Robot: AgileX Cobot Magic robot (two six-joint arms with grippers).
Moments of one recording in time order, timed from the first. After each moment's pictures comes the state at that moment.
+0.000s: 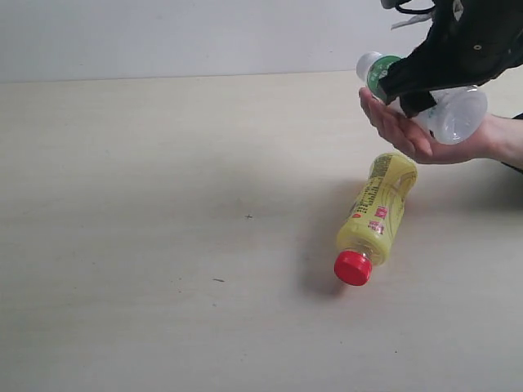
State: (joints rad) left arm -0.18 0.01 0.00 0.12 0.17 -0.33; right arm 0.42 1.60 -1.25 -0.41 0.95 0.27
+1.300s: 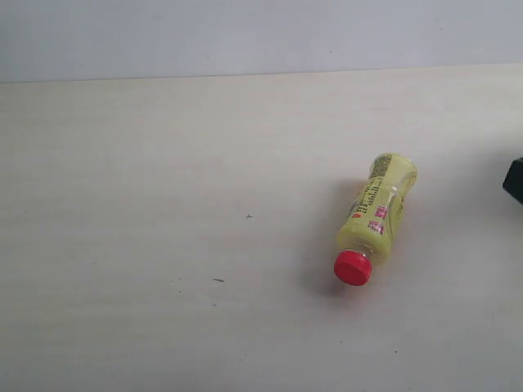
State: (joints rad) left arm -0.18 0.01 0.00 0.12 0.17 -0.33; right arm 0.42 0.36 -0.24 0.64 0.25 -0.40
